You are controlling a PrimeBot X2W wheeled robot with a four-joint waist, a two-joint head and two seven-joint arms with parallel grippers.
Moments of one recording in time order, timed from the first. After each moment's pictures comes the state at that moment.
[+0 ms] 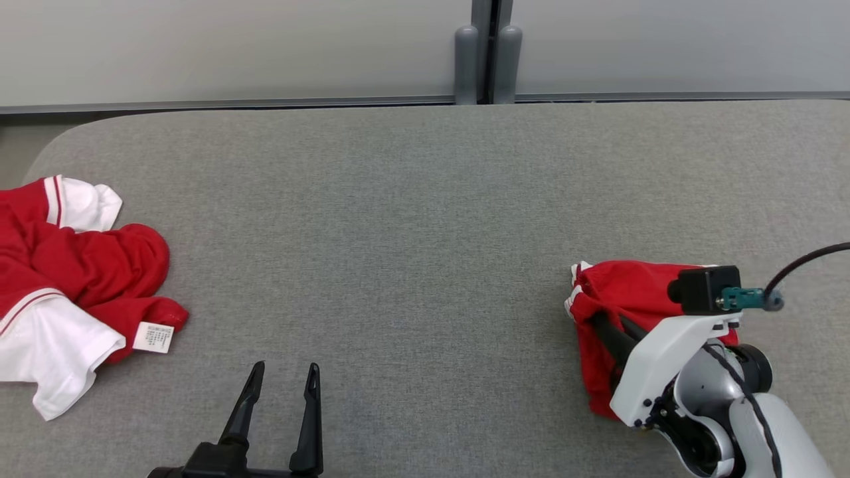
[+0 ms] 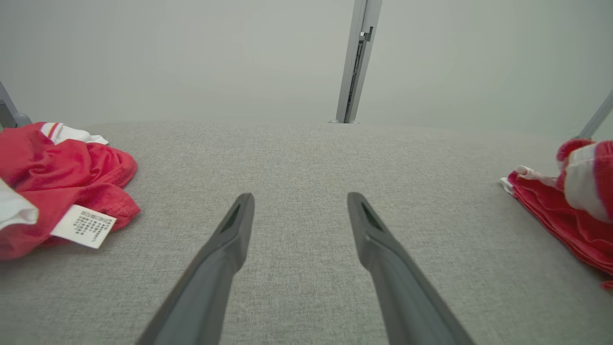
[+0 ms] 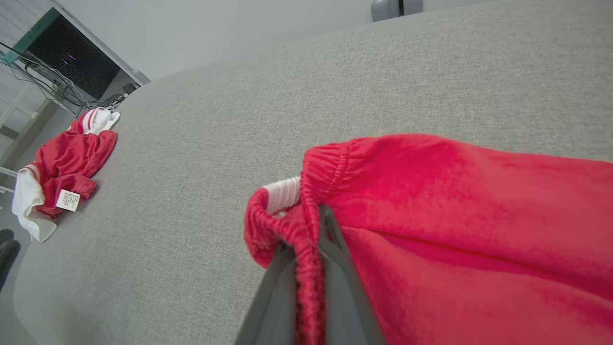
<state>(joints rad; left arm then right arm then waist) 0.13 0.05 -0.22 0.06 -0.19 0.09 -0.26 -0.21 -0.09 0.19 0.08 0.52 0.13 0.48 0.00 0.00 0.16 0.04</state>
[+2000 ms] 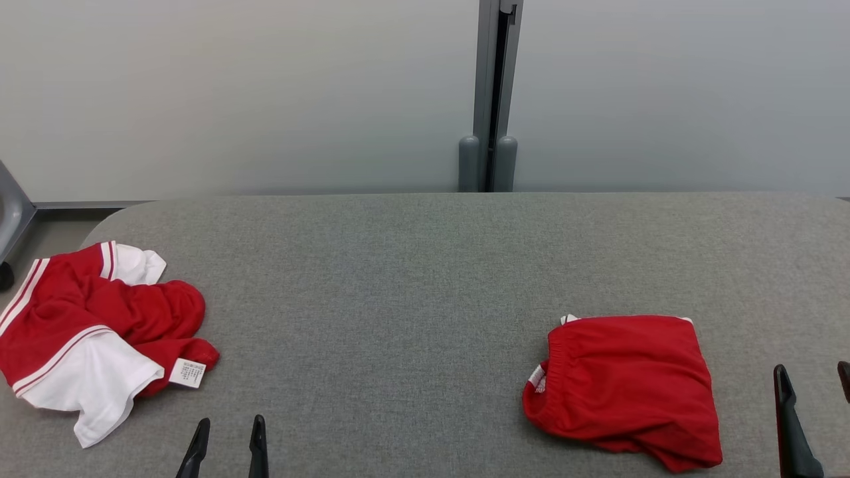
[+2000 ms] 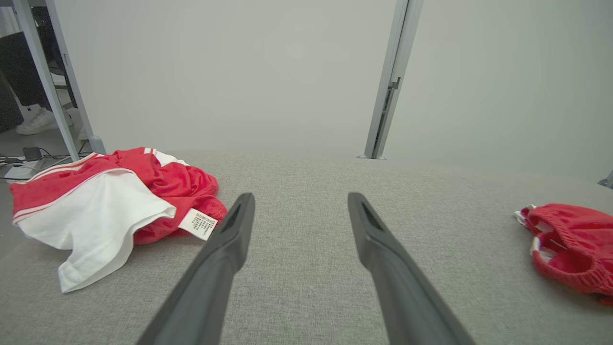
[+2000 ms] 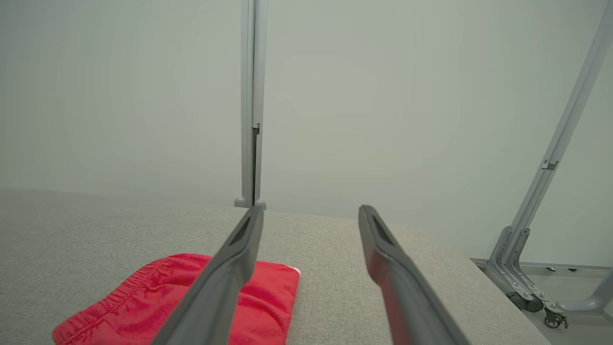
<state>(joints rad) 0.27 0.05 -0.06 0.04 -0.19 0.02 -0.26 0.23 -0.10 -0.21 -0.05 0.06 0.13 -0.26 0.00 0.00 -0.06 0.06</state>
